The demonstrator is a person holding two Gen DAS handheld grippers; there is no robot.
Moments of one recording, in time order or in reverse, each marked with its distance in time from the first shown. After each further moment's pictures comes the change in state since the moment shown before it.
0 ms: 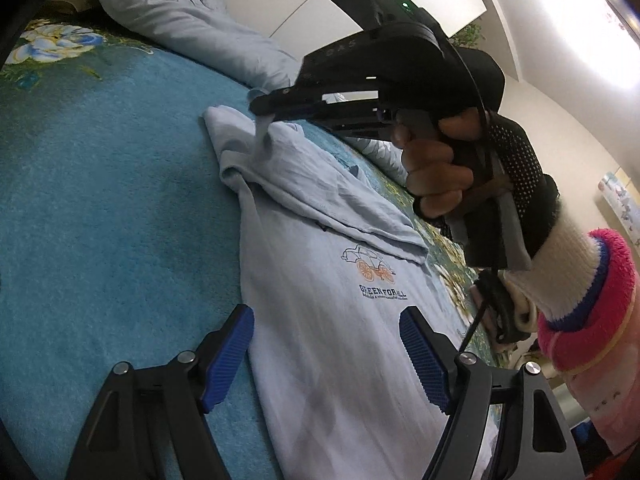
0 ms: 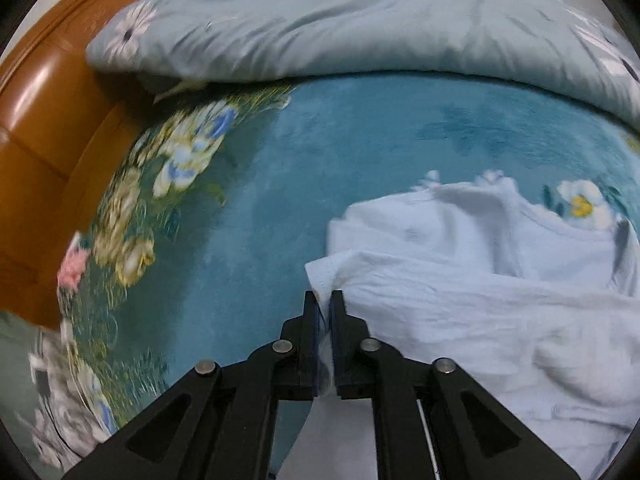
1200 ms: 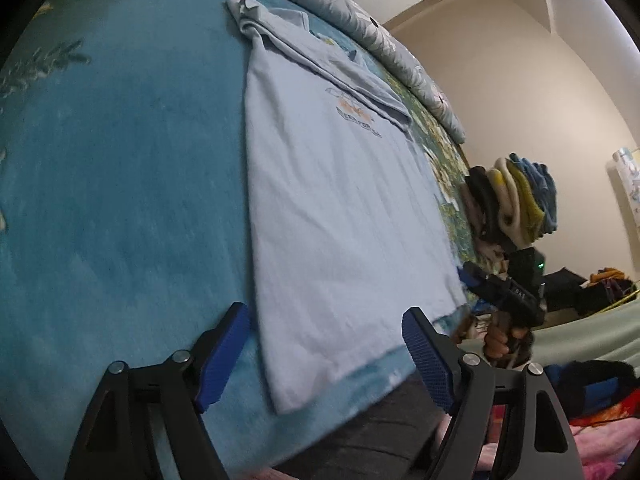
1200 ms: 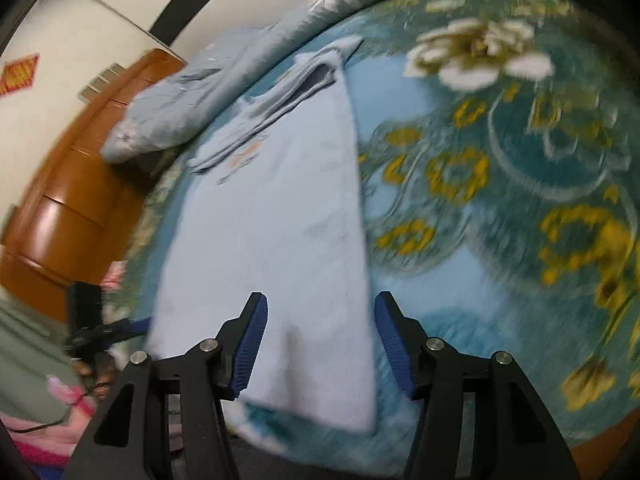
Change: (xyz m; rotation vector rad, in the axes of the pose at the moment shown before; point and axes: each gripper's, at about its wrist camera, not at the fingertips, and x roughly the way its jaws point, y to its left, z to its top) left arm -0.066 -0.035 -0.094 -0.108 0.387 0.015; right arm -0.178 -0.189 -0.409 0.422 -0.292 0.159
